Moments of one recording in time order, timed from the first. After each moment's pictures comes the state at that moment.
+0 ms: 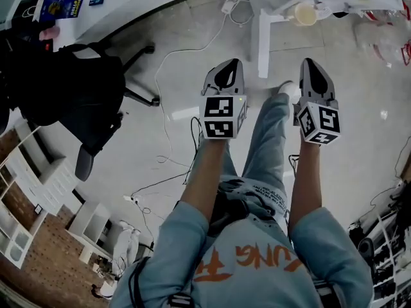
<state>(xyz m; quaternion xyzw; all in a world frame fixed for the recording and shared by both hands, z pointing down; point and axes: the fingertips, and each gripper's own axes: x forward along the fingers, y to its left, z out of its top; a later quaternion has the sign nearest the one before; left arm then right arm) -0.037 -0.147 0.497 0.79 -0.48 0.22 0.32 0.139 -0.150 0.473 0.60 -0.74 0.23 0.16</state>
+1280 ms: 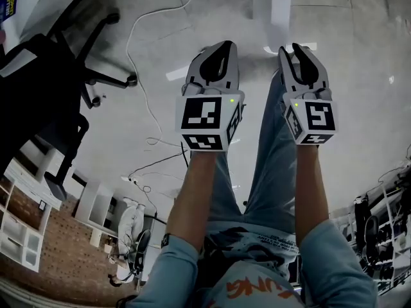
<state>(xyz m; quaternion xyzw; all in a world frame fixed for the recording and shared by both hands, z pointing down) -0.050 -0.085 0.695 0.76 -0.45 0.26 0.38 0.066 -0.063 0.718 0.51 -0.76 0.32 0.25</state>
